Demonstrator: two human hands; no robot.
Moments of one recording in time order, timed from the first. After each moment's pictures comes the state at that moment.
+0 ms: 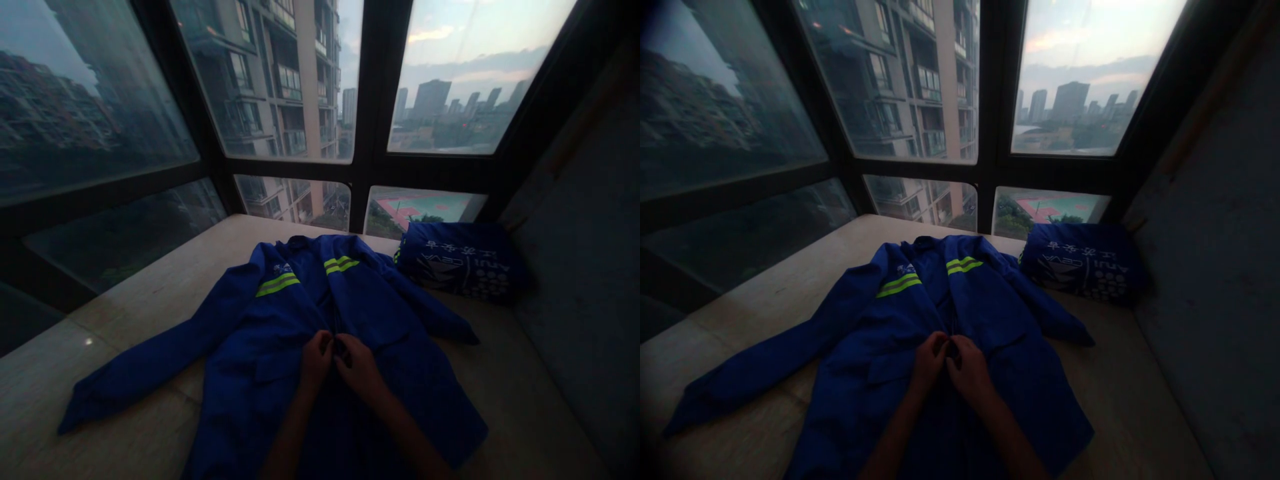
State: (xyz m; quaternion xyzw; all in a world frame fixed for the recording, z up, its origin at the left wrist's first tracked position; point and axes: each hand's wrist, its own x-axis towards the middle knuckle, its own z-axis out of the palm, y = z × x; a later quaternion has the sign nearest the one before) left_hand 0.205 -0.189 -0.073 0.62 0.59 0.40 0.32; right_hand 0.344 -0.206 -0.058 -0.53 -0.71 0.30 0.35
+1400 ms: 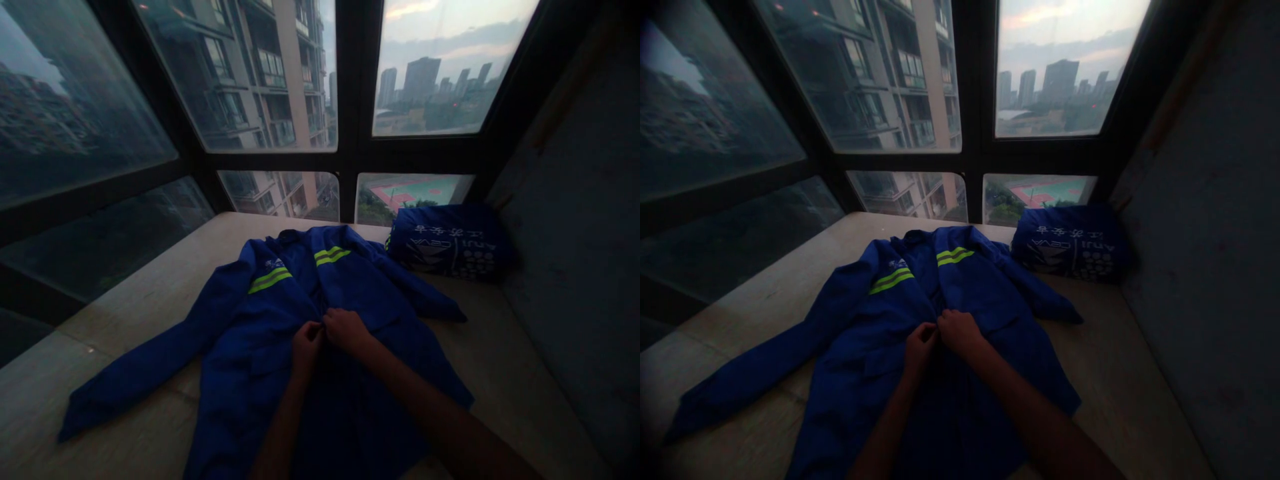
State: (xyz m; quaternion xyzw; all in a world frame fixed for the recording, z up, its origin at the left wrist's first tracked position) left_hand 0.201 -0.183 -0.066 0.51 0.61 0.45 0.40; right_hand 0.343 -0.162 -0.020 -0.48 -0.87 0.10 0.06
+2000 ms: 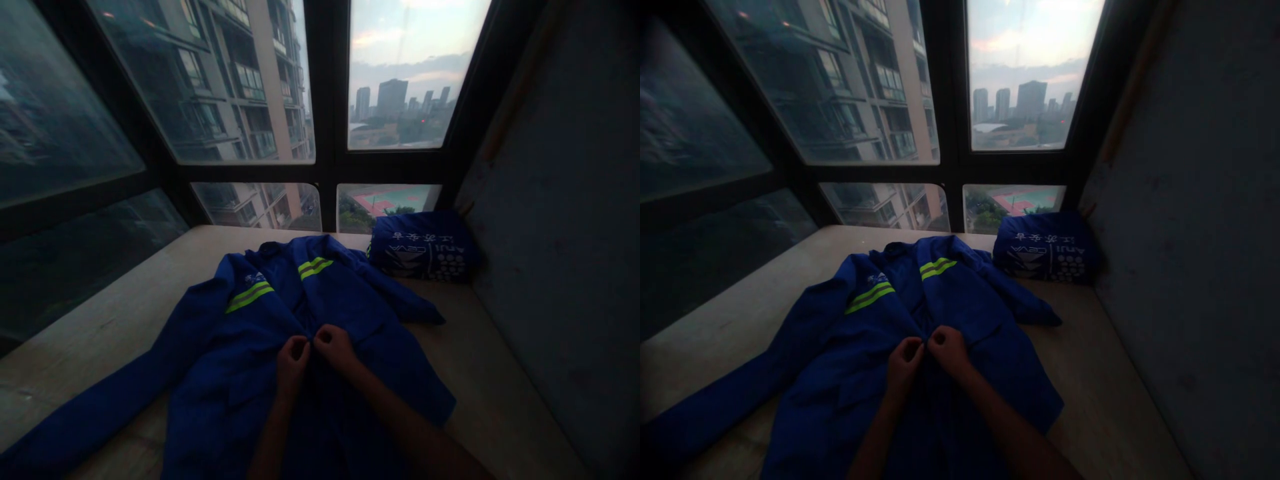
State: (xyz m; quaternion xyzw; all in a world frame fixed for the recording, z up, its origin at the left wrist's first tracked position) left_hand 0.196 -0.176 -0.076 0.55 0.61 0.44 0.36; right_hand 0.340 -0.159 -0.067 -0.59 -0.64 0.32 0.36
